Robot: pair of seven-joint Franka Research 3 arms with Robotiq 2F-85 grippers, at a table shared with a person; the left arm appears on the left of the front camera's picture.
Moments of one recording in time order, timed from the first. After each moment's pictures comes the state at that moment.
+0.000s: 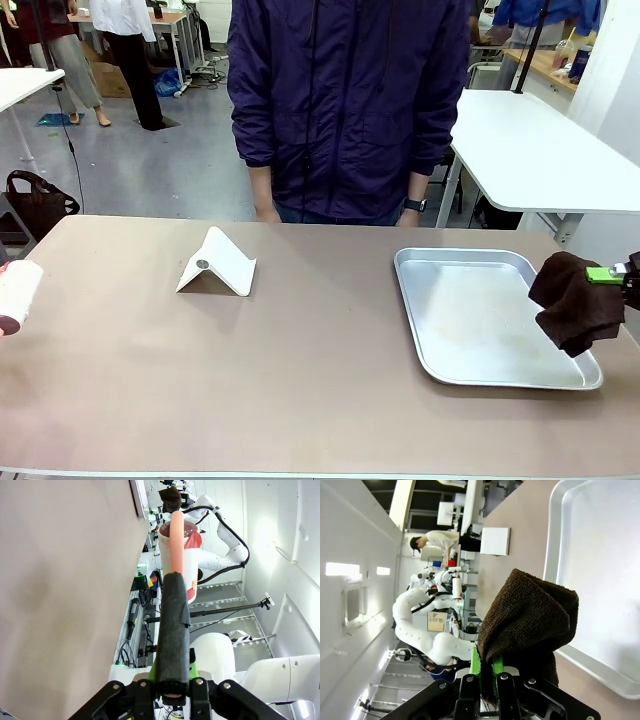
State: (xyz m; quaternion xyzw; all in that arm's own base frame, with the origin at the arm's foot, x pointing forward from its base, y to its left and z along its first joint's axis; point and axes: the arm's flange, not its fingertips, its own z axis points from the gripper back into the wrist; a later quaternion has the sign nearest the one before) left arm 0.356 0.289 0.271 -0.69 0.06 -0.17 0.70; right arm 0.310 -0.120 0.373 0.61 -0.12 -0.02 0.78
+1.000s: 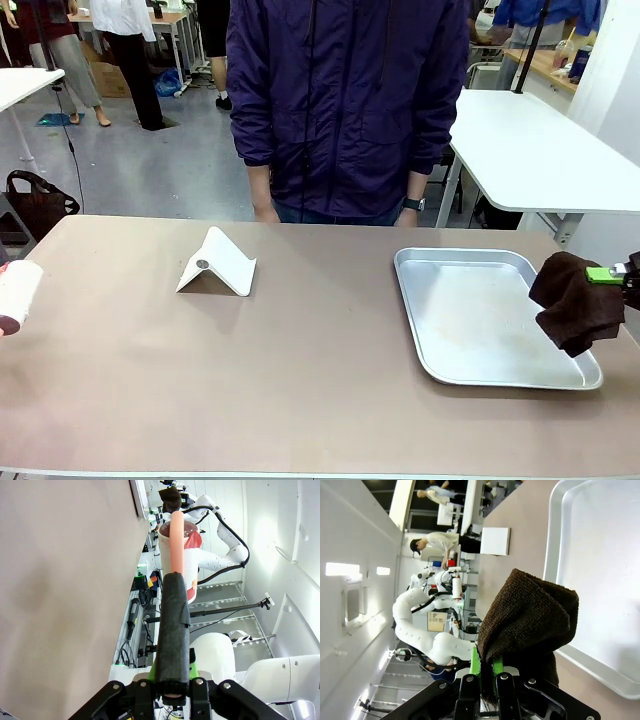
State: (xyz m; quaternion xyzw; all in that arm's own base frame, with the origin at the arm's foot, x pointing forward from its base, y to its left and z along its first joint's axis) left arm 0.356 0.289 0.271 -0.69 0.06 -0.17 0.70; right arm 0.310 -0.120 0.373 0.61 -0.12 -0.02 0.78
